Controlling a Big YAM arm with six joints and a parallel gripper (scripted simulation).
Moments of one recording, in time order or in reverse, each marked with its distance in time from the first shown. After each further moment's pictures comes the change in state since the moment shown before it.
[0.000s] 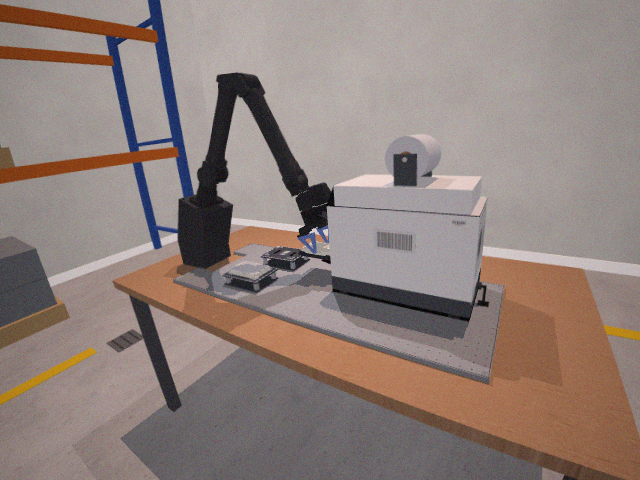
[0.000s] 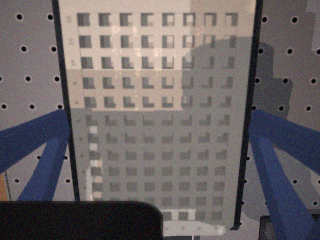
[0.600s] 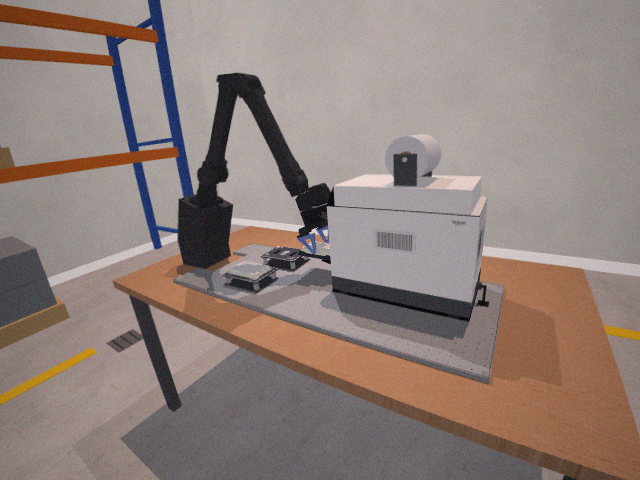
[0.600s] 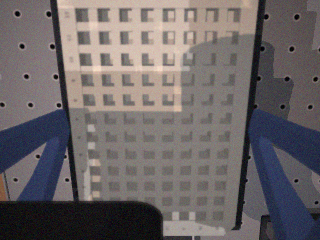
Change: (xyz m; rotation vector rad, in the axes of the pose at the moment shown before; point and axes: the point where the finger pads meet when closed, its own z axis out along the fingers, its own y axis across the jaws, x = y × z) arm 0.002 0.000 0.002 0.000 0.005 -0.001
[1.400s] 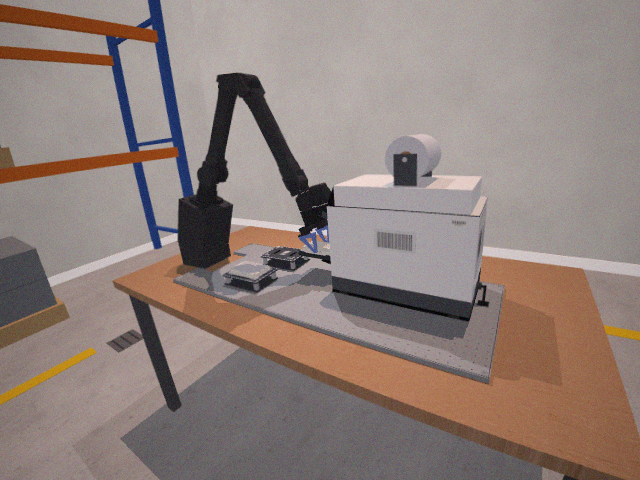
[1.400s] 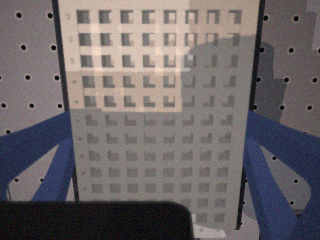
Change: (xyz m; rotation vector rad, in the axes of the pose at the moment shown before) arm -0.001 0.000 -0.001 -0.001 -0.003 0.000
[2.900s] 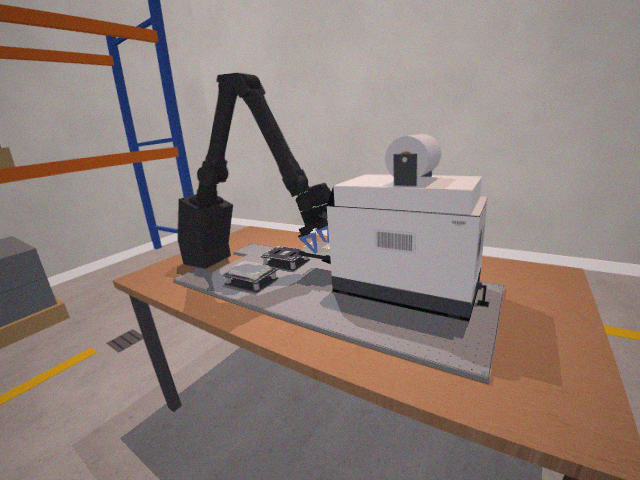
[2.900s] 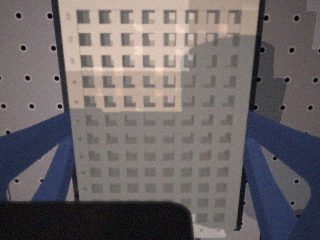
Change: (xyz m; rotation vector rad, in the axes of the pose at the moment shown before) arm 0.000 0.000 0.001 0.000 0.001 0.002
